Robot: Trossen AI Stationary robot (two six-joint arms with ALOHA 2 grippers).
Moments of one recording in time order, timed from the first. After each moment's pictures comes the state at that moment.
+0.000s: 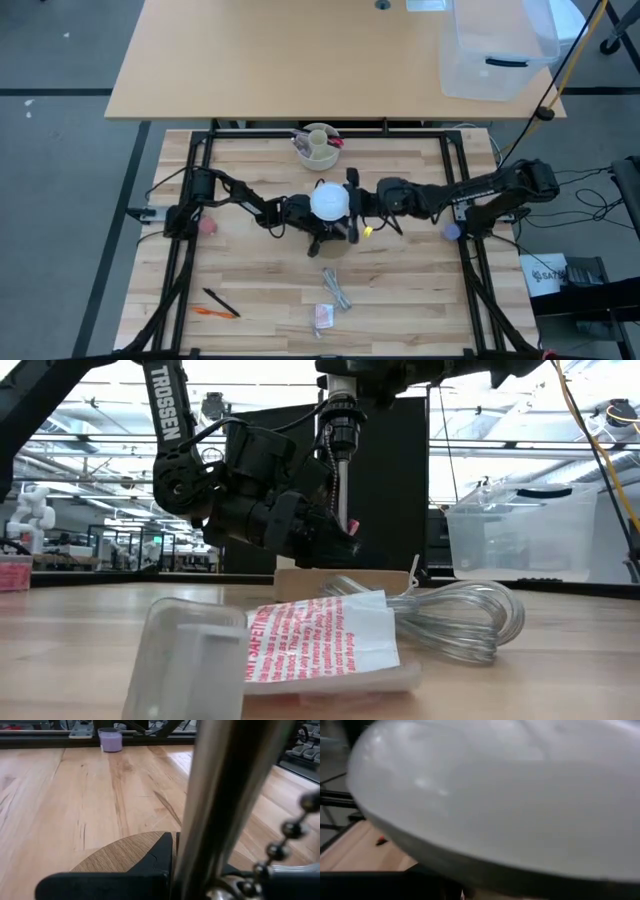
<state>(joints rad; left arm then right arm) 0.06 2.17 0.83 0.98 0.44 0.06 0.04 1.44 0.89 0.44 0.07 -0.11</state>
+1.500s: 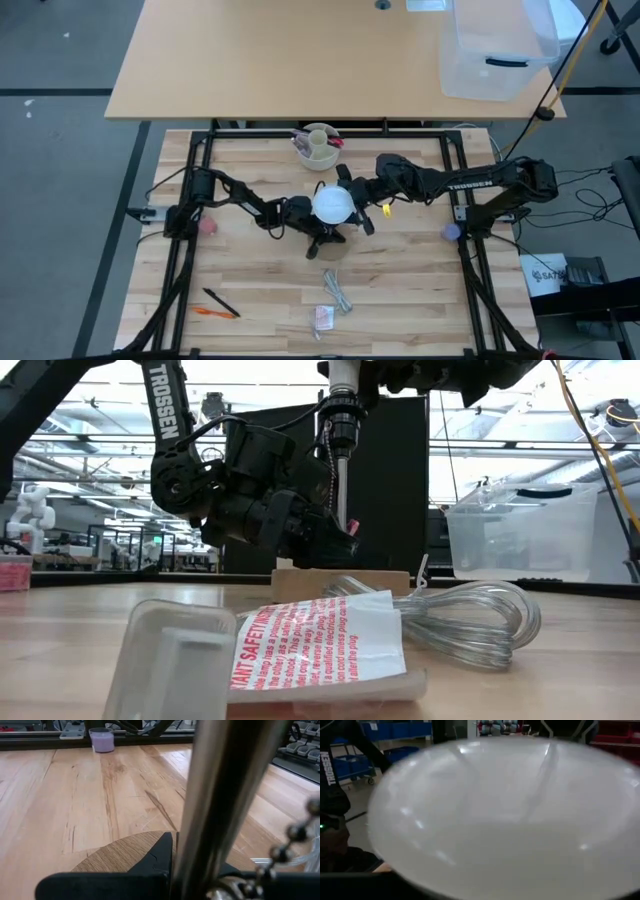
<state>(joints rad) 0.06 2.17 0.83 0.98 0.44 0.08 -0.12 1.44 0.93 0.41 -0.50 -0.08</state>
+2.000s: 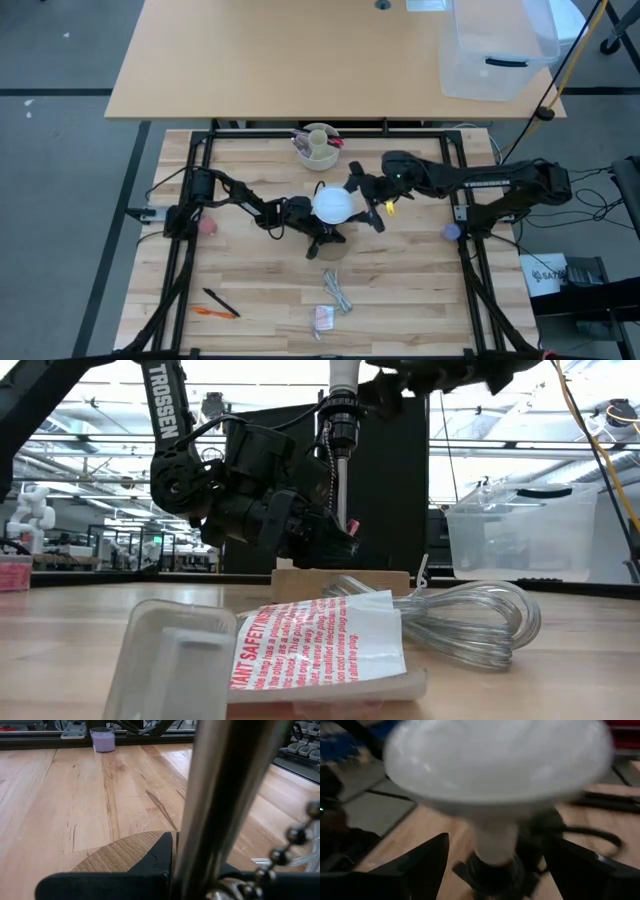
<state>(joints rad) 0.06 2.17 0.83 0.98 0.43 0.08 -0.14 1.32 0.93 0.09 -0.43 -0.11</state>
